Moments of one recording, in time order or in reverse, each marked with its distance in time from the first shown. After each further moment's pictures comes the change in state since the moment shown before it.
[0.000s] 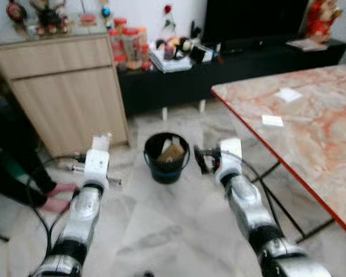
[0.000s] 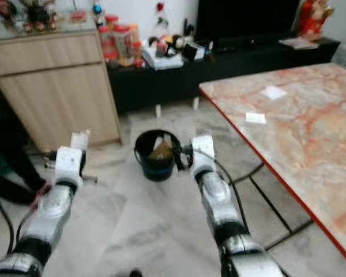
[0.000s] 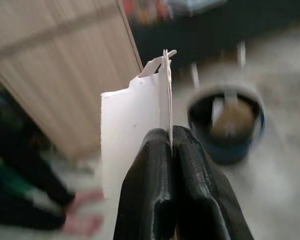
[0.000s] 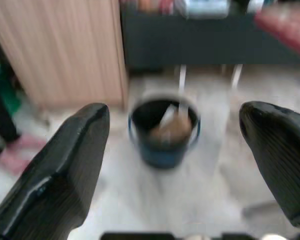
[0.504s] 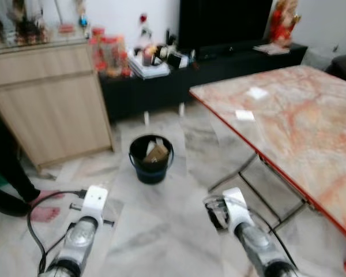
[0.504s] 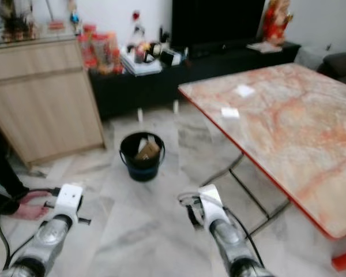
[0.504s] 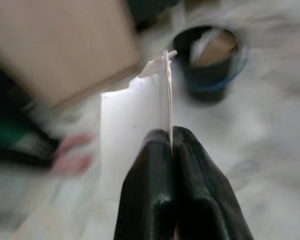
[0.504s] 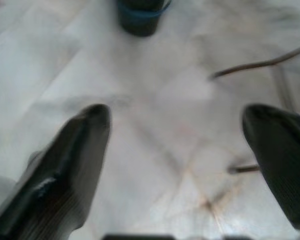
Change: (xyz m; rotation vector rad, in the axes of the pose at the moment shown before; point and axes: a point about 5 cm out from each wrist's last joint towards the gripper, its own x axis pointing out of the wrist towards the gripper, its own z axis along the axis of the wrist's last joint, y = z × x) left arm -0.019 0.000 -0.049 0.066 0.244 -0.058; right arm -0.051 -0.019 -0.092 -0.051 0.433 -0.033
